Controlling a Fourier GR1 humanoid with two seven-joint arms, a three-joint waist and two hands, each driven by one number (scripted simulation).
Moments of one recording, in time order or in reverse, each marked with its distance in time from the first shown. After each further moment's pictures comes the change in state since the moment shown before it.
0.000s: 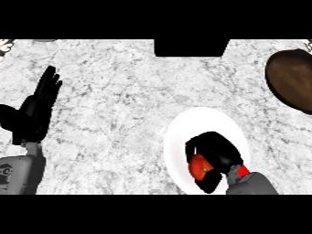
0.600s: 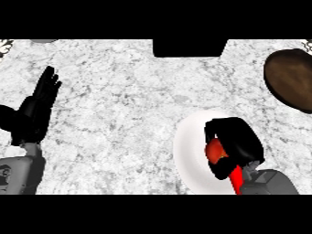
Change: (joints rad) left arm 0.005 -0.004 0.008 -0.007 -0.001 0.000 0.006; right arm -0.009 -0.034 -0.077 -0.169 0.147 -0.079 0.176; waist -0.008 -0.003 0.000
